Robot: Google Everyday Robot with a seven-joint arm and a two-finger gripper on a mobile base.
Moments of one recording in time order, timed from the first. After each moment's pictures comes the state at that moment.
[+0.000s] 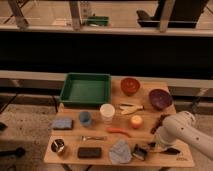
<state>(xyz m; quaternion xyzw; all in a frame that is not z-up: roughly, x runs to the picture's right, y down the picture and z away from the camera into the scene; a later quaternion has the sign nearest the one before) 0.283 0.300 0.769 -0.34 -0.03 0.06 0.94</state>
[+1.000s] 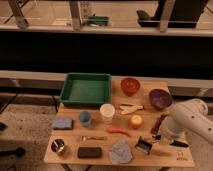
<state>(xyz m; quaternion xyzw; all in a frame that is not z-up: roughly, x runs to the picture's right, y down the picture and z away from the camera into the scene) 0.289 0.242 0.715 -0.33 -0.02 0.07 0.94</state>
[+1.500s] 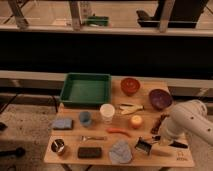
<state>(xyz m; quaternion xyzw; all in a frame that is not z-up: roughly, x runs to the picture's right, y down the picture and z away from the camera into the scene) 0.290 0.249 0.719 -0.33 -0.02 0.07 0.94</state>
